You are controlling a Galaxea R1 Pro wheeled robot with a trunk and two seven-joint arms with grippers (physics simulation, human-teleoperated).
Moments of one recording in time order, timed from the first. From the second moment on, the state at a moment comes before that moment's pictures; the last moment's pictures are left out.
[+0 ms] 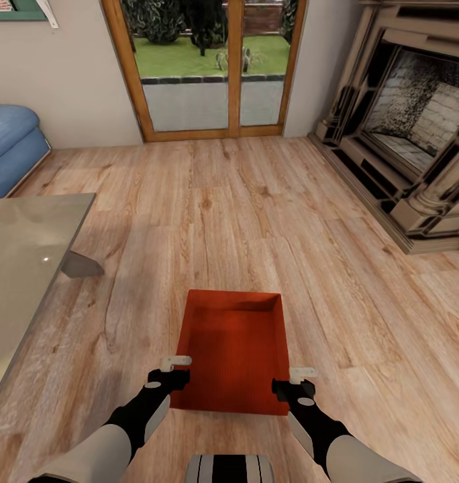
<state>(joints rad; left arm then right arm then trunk) -0.67 -0.08 -0.15 -0.36 0.10 0.08 0.16 -0.65 0.10 0.13 -0.26 -0.08 -0.06 -0.23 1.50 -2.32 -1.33</state>
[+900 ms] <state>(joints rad) -0.67 -0.08 -0.15 -0.36 0.10 0.08 0.16 -0.66 0.10 0.13 -0.26 -0.08 -0.06 -0.23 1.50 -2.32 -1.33</state>
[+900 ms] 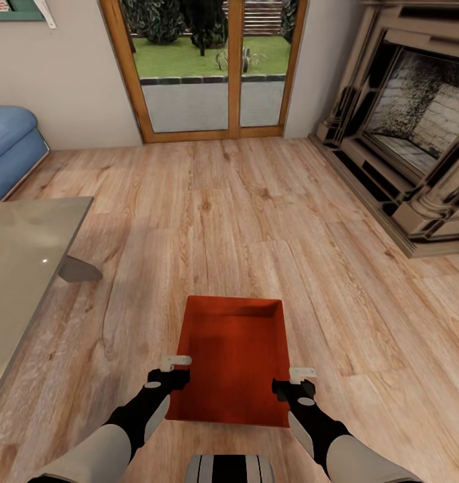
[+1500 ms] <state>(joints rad) -0.67 -0.08 -0.15 -0.35 0.10 0.08 0.15 -0.66 0.10 0.13 -0.26 -0.08 -0.06 -0.23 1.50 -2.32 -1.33</state>
